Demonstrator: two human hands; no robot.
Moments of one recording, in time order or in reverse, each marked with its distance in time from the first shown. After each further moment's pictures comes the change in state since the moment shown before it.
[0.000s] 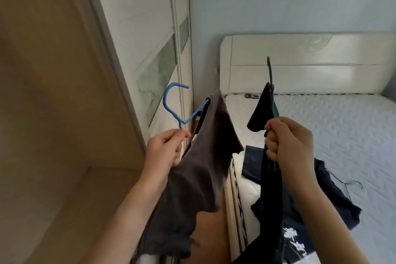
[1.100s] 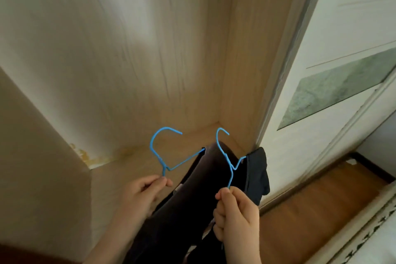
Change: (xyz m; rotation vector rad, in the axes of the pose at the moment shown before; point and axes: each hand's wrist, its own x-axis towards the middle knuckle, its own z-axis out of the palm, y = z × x) left_hand -0.170 -0.040 -0.064 0.119 1.066 -0.275; right_hand -0.073 0.076 0.112 0.083 -1.063 0.793
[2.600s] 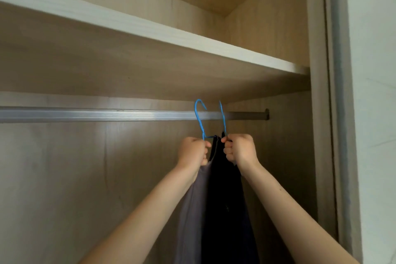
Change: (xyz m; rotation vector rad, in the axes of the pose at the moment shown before) left_hand 0.232 0.426 0.041 -0.372 -0.136 0.620; right_hand 0.224 -0.393 0.228 0.016 -0.188 -0.681
